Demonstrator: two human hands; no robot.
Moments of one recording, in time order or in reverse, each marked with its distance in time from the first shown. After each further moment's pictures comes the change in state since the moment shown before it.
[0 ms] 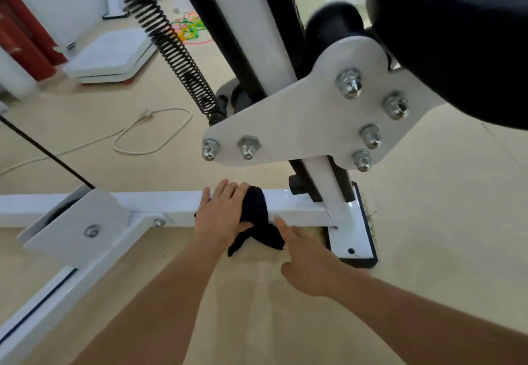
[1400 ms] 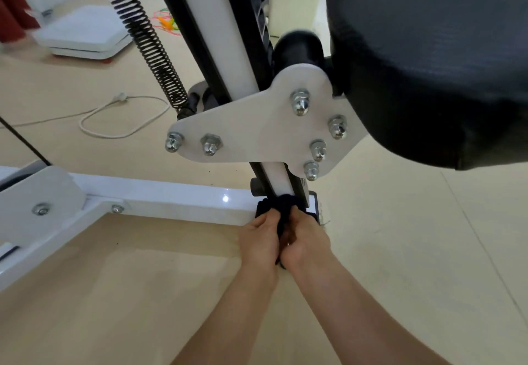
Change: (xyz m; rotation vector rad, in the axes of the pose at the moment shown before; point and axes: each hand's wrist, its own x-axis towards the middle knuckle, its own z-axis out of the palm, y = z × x) left_hand -0.046 0.178 -0.046 -1.937 0.008 -0.818; right_hand -0.022 0.000 -0.046 1.908 0.590 0.516
